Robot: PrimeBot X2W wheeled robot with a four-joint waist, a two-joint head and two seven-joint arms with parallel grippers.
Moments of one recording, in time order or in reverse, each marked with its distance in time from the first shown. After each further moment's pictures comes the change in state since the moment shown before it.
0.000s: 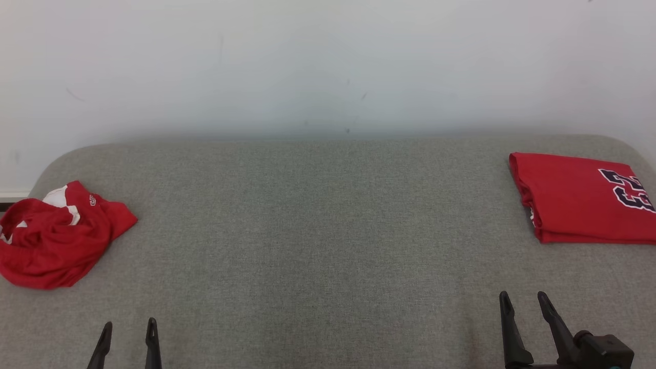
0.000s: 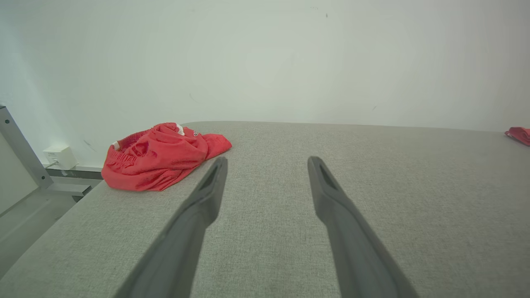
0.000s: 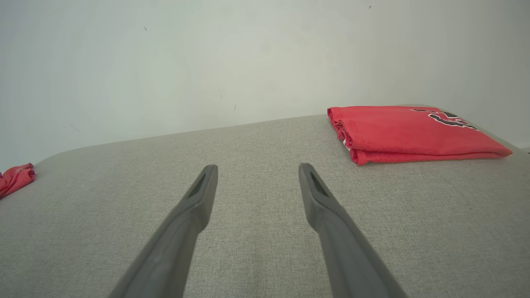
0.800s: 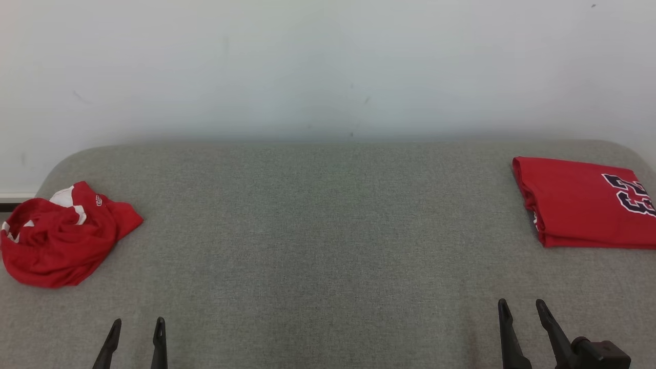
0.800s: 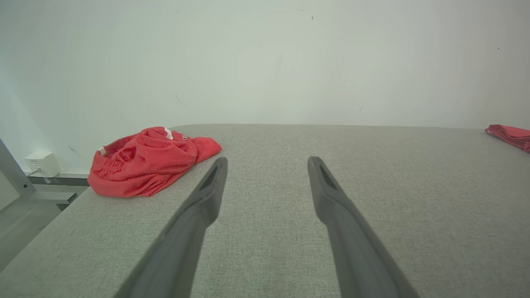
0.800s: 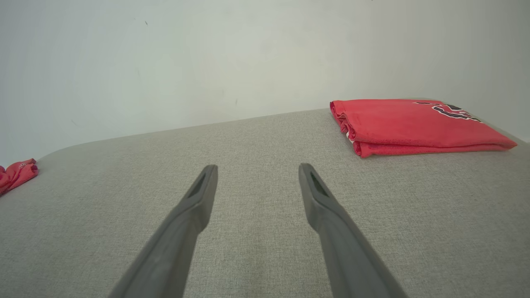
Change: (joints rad) left arm -0.004 0.039 -0.042 0.003 -0.031 -0.027 0.000; right arm 0.012 0.007 0.000 0.019 0.000 0.000 -0.005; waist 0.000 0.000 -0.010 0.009
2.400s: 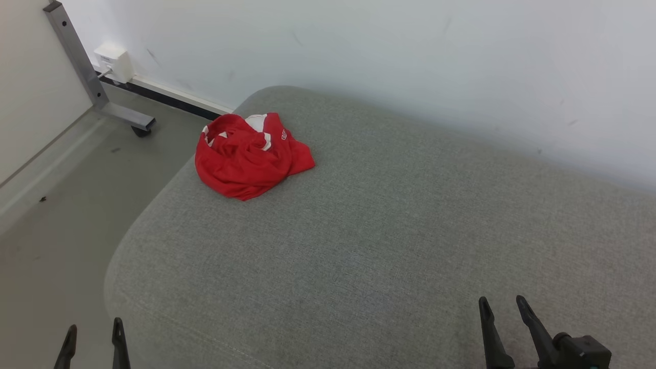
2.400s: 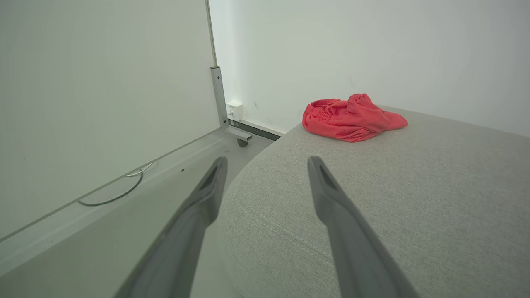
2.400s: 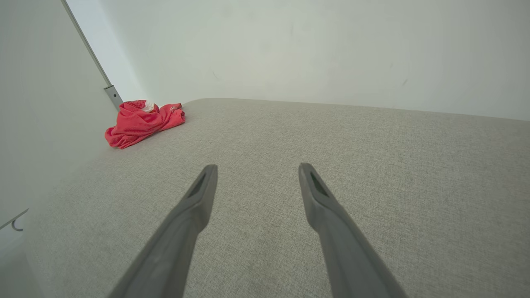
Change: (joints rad) left arm 0.008 0.041 0.051 -0.006 -0.052 0.088 0.016; right arm -0.013 0.003 0.055 0.007 0.003 0.000 0.002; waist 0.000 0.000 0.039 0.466
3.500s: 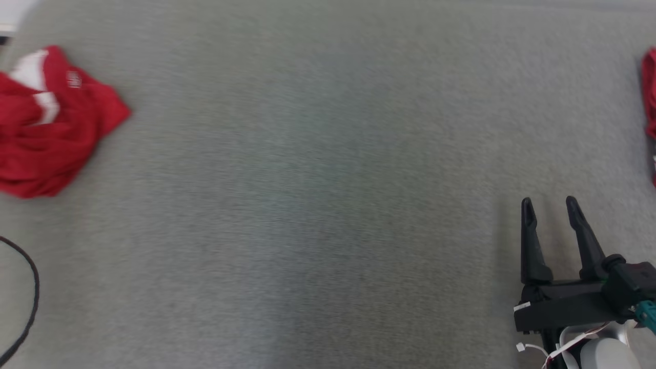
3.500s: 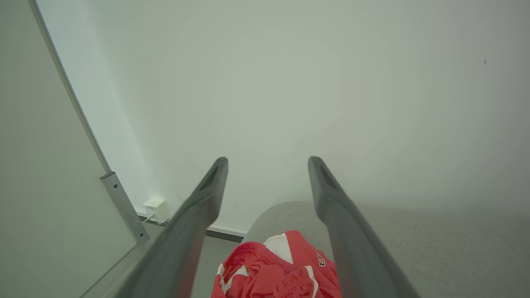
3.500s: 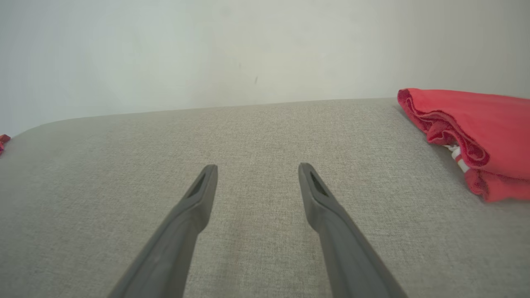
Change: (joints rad) left arm -0.723 0.258 0.096 0.177 -0.114 -0.044 0.103; right arm -0.197 -0.012 -0.103 -0.133 -0.076 0.000 -0.001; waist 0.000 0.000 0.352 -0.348
